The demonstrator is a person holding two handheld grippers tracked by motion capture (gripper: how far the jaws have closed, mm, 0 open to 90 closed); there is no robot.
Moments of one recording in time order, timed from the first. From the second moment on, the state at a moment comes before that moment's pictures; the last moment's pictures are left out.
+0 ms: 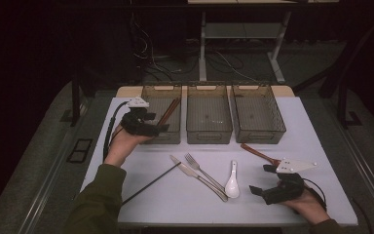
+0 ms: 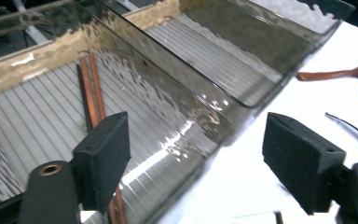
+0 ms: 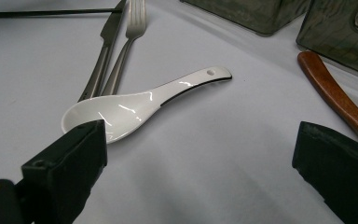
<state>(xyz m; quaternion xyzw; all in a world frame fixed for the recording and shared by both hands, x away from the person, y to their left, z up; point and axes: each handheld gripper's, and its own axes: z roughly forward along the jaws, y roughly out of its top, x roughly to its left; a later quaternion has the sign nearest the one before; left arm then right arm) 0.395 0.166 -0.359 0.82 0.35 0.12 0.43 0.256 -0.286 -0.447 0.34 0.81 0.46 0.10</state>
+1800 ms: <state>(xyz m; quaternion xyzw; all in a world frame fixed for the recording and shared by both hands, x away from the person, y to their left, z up) 0.274 0.187 -0.435 0.85 0.32 0.10 0.40 0.257 -0.287 -0.447 0.34 0.81 0.46 0.10</state>
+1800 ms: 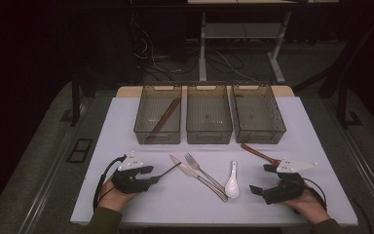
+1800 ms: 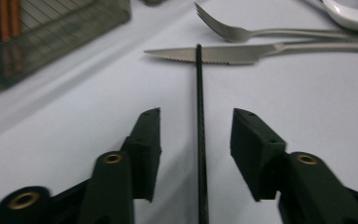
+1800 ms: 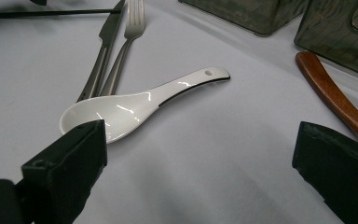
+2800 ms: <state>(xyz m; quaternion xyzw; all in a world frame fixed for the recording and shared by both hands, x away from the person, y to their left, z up) 0.275 0.188 -0.441 0.89 0.30 0.07 0.35 0.257 -0.286 -0.447 0.34 0.82 0.46 0.10</state>
